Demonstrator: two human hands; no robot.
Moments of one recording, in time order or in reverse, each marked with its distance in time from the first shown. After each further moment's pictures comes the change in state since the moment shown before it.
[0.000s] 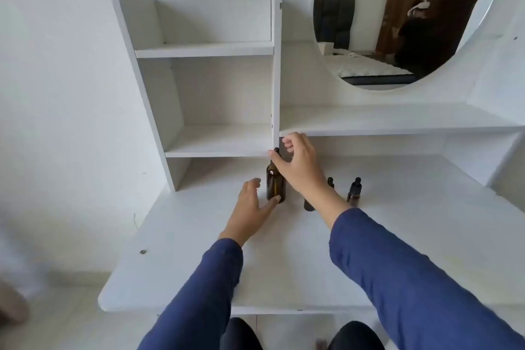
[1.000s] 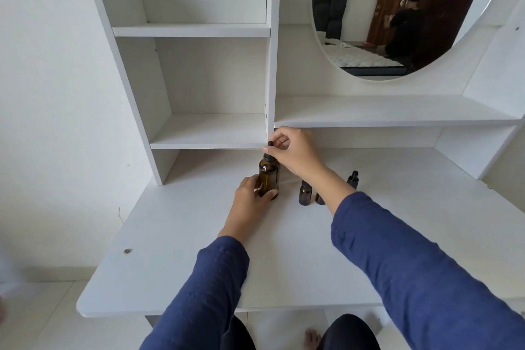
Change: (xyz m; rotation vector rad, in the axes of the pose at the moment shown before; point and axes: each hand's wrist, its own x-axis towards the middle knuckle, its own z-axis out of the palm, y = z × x) left_hand 0.017 -0.008 0.017 -0.196 0.042 -0.010; right_hand 0.020 0.006 -0.005 0.117 -0.185 0.120
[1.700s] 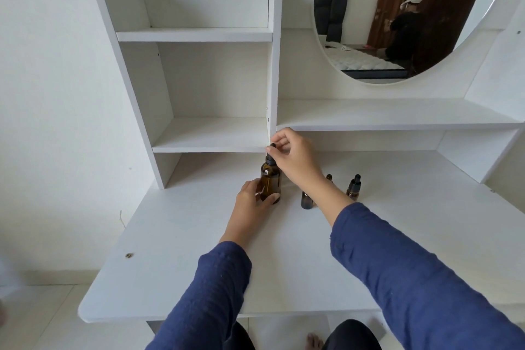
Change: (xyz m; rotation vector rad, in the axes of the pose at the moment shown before) left_hand 0.001 -0.005 0.001 -0.012 0.008 0.030; right_hand -0.006 -0.002 0.009 0.039 0.107 -0.043
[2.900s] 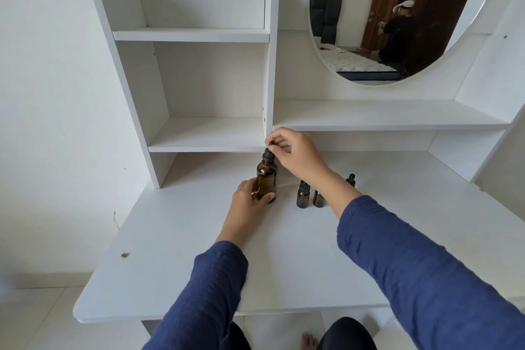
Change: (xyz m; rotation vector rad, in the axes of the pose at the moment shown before) left_hand -0.001 0.002 -0.002 -0.019 -0.012 -0.008; right_hand 0.005 0.001 -0.016 -0.025 -0.139 -0.083
